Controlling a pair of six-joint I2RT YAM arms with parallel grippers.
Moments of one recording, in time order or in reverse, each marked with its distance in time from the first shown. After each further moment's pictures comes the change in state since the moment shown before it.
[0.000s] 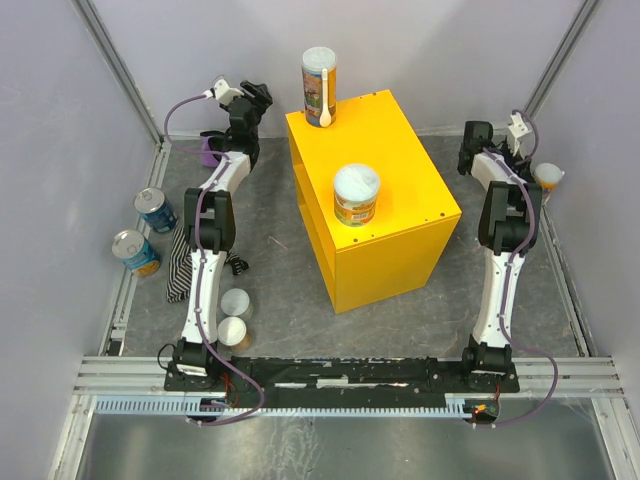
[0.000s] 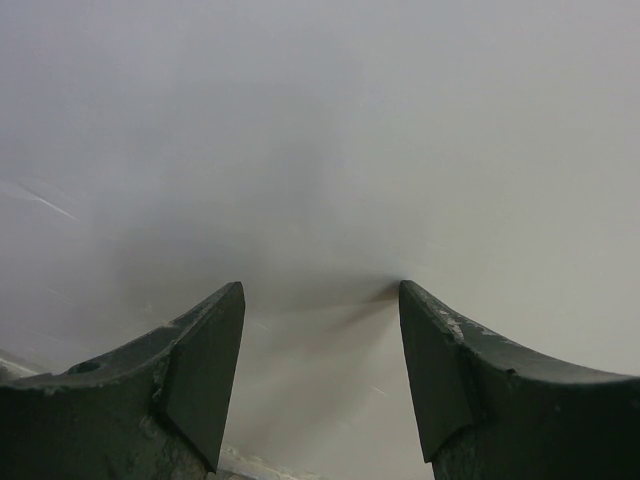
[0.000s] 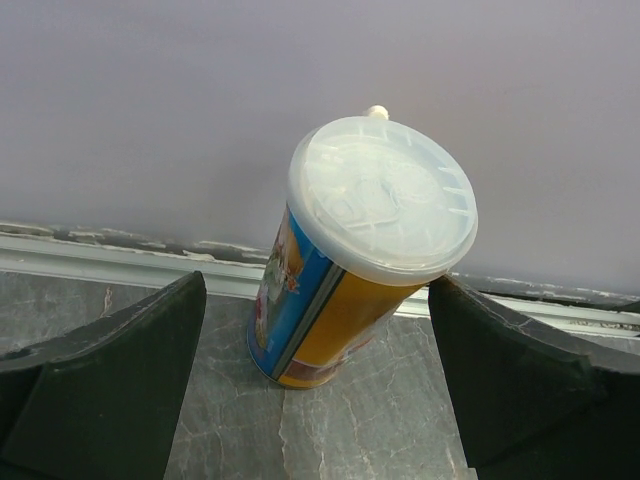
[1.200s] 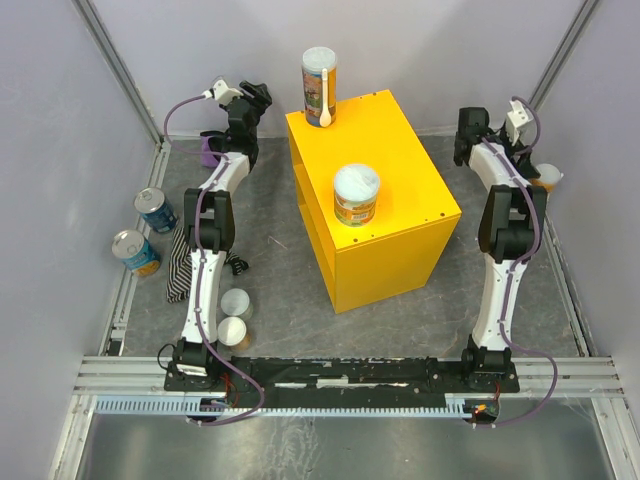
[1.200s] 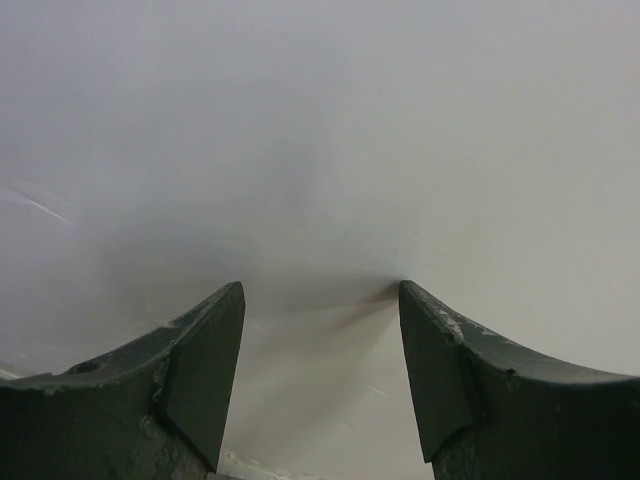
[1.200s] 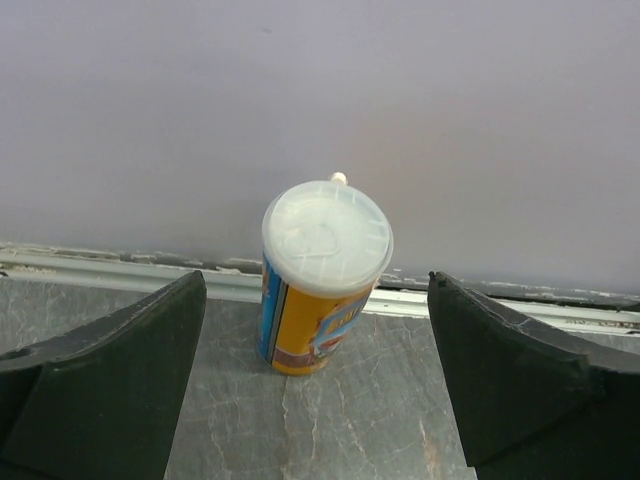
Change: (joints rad) left arm 0.003 0.007 -0.003 0.022 0.027 -0.009; right arm 0.062 -0.158 -0.027 -0.147 0.014 0.142
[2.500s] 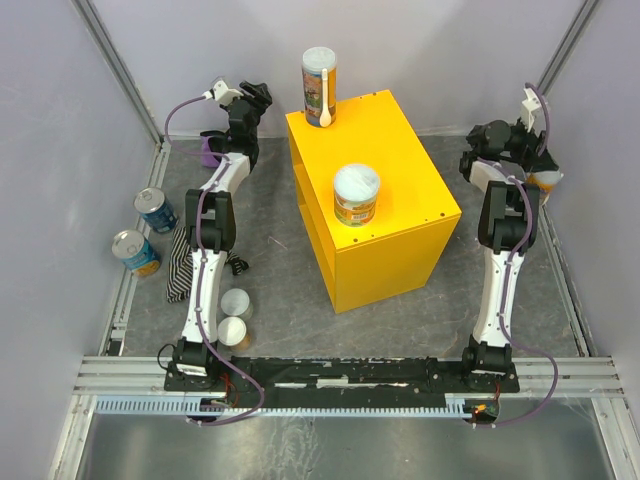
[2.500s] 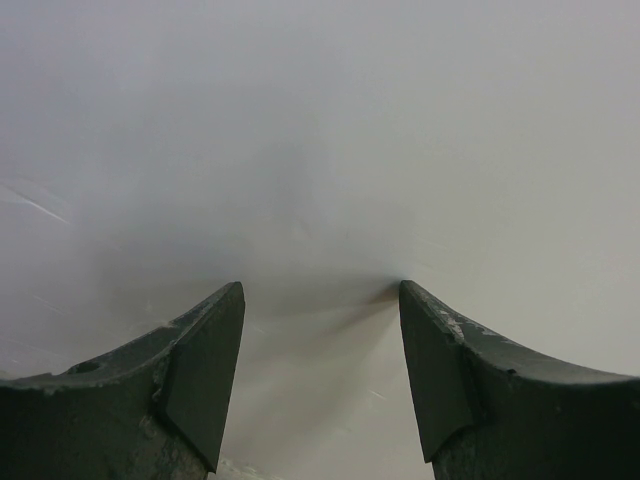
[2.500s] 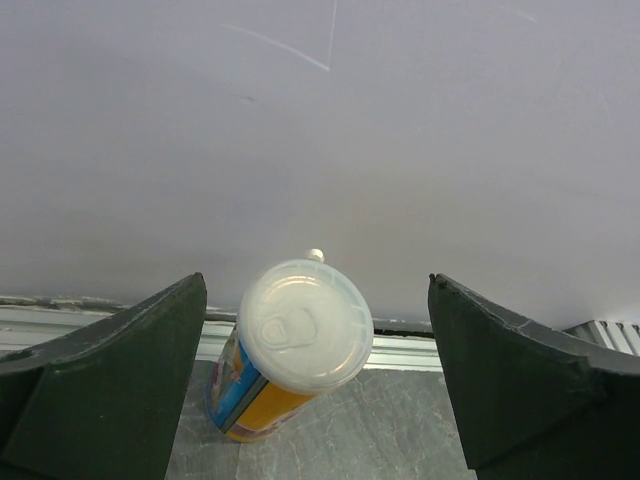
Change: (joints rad) left arm 0.000 0.031 0.039 0.009 -0.001 -0.009; right arm -0.073 0.192 -0.041 1.754 0.034 -1.712
